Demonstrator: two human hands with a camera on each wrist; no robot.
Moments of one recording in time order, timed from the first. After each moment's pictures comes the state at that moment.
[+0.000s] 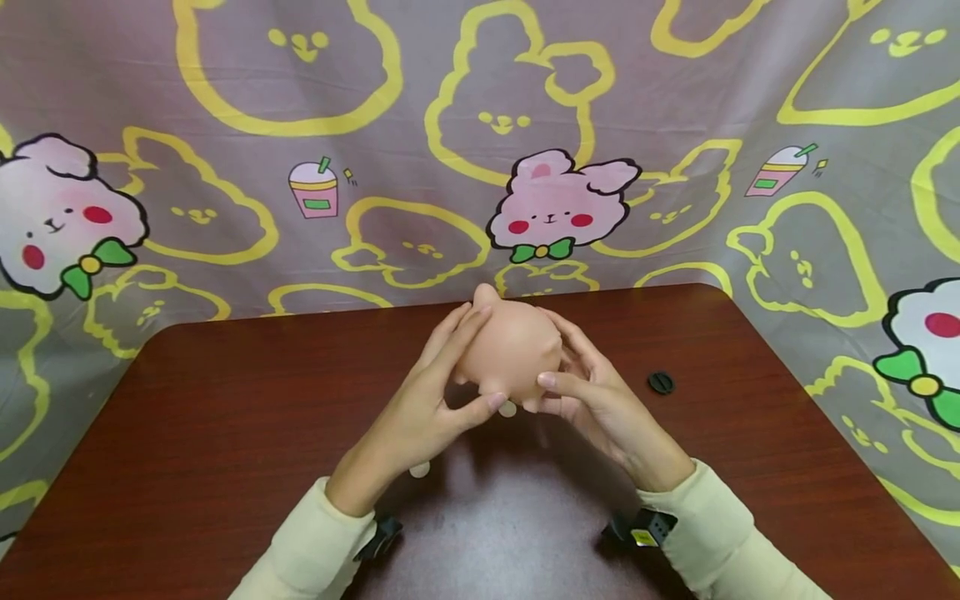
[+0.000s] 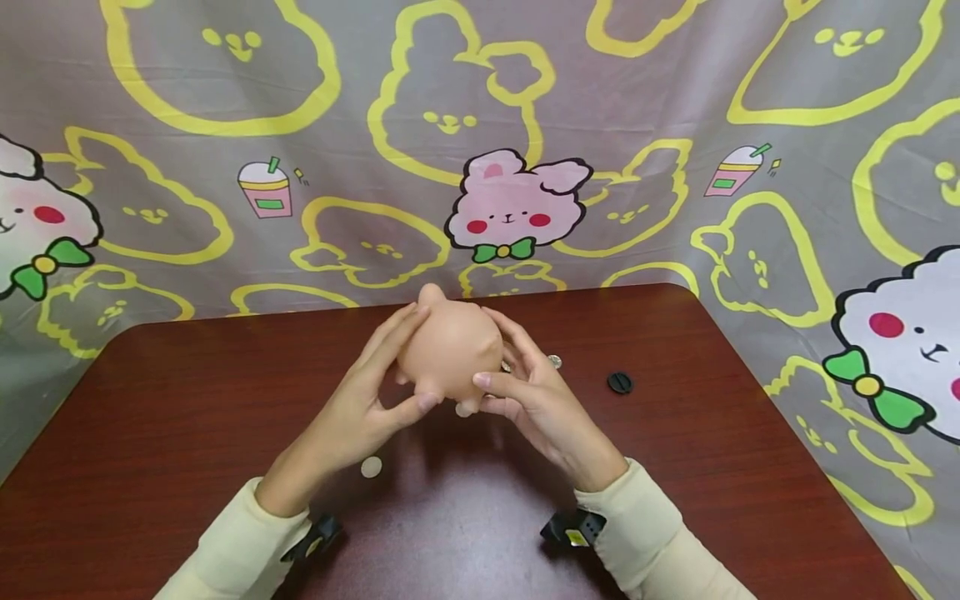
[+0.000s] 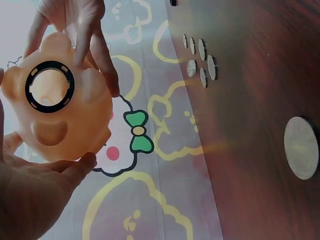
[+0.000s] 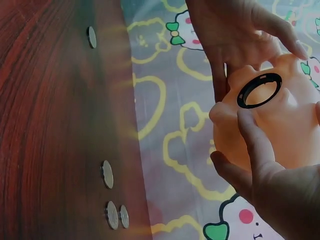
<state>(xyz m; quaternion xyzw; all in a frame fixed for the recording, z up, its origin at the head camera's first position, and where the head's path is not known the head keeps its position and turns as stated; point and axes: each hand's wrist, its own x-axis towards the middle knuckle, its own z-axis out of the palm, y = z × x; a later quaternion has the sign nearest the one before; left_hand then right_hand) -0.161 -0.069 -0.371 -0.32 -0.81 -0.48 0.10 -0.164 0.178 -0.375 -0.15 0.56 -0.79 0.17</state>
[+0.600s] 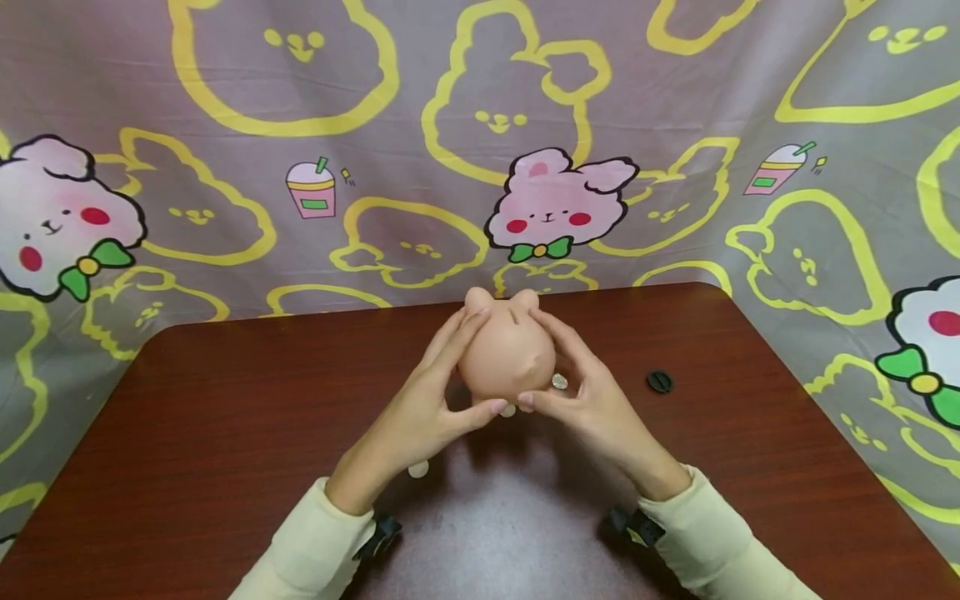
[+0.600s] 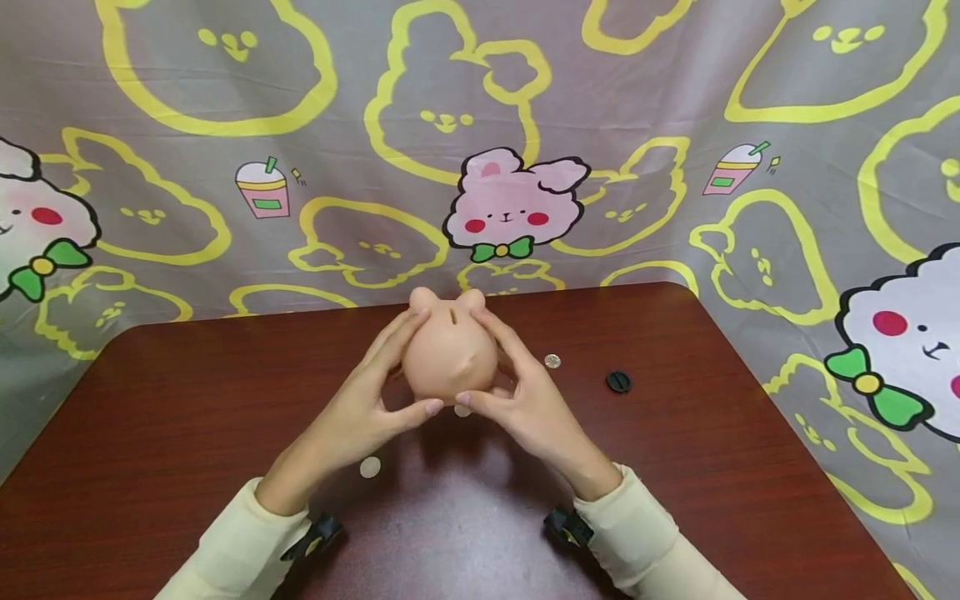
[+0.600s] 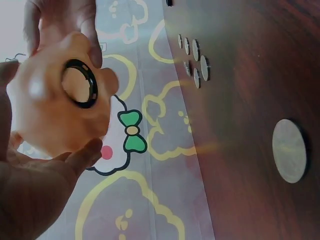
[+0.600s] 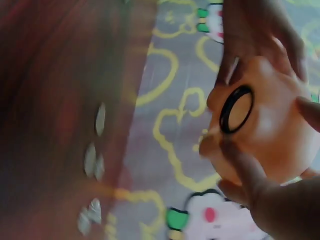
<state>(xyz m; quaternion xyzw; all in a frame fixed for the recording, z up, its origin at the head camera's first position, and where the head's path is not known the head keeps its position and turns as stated) -0.163 -0.068 -0.374 -0.31 -0.82 -0.47 0.08 -0.157 0.168 -0.377 -0.24 0.73 -0.64 0.02</state>
